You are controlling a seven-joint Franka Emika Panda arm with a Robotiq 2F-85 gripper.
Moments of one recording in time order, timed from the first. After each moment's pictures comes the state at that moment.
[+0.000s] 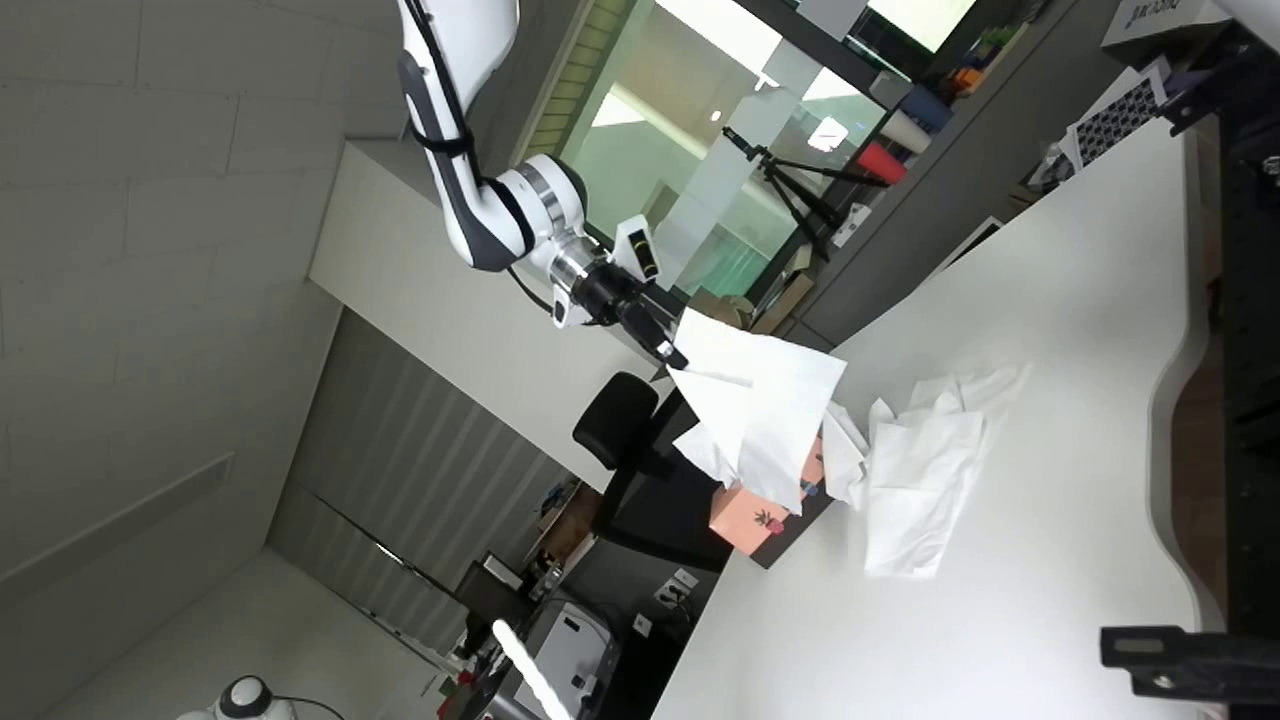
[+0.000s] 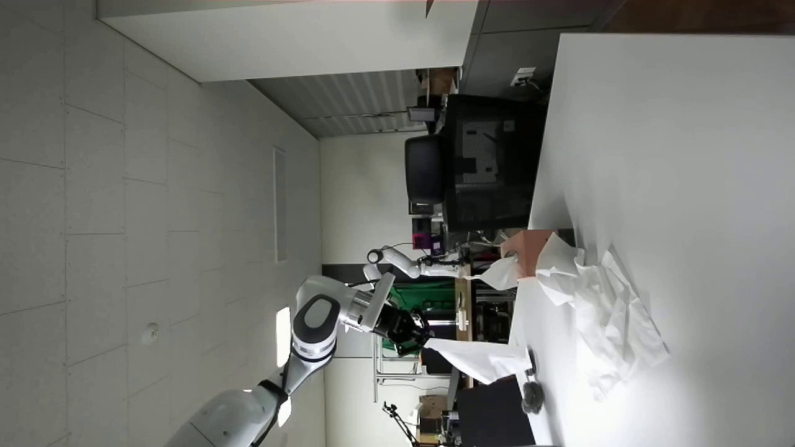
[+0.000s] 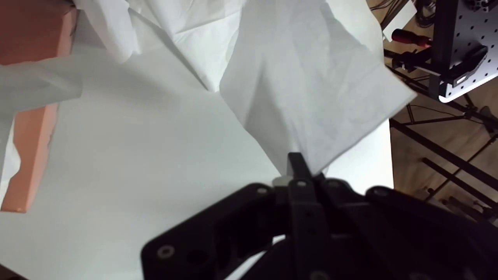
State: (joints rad) arm -0.15 0.31 0.10 -1.76 0.27 1.81 -1.35
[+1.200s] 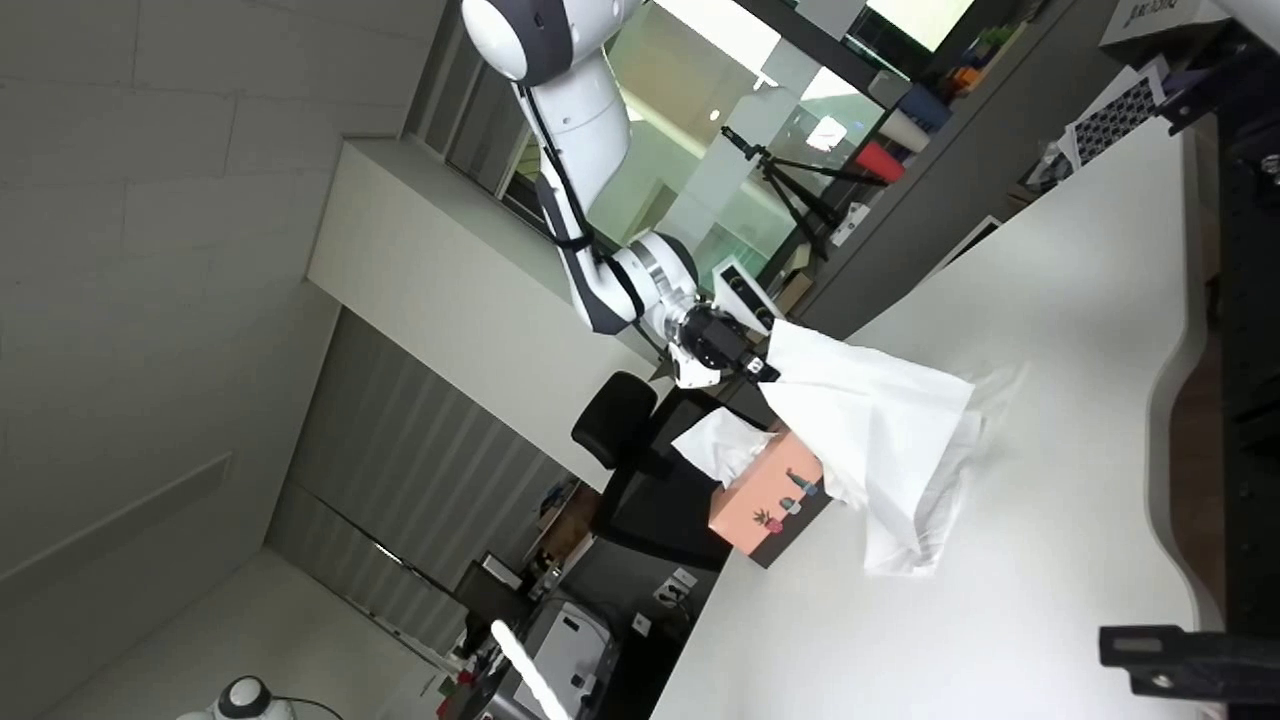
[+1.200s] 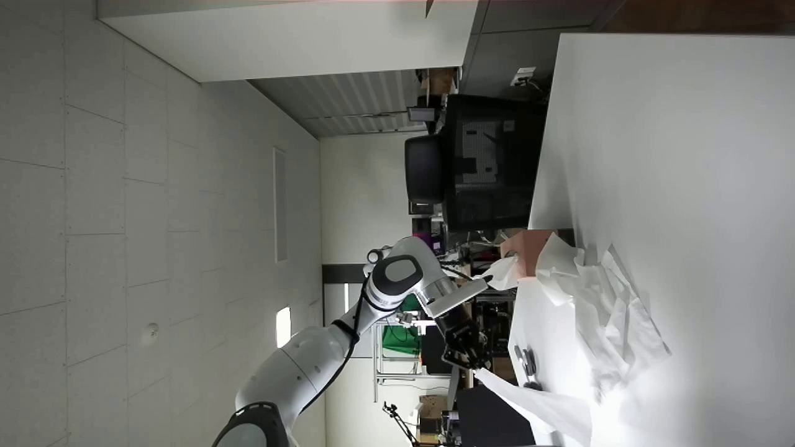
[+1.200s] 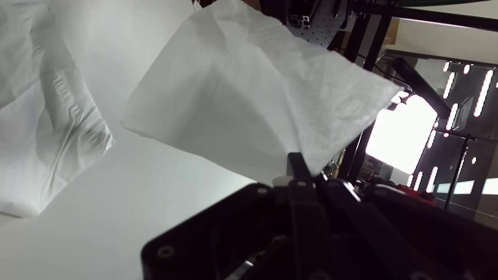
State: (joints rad) arm -0.22 0.78 0.07 -1.45 0.36 1.26 -1.35
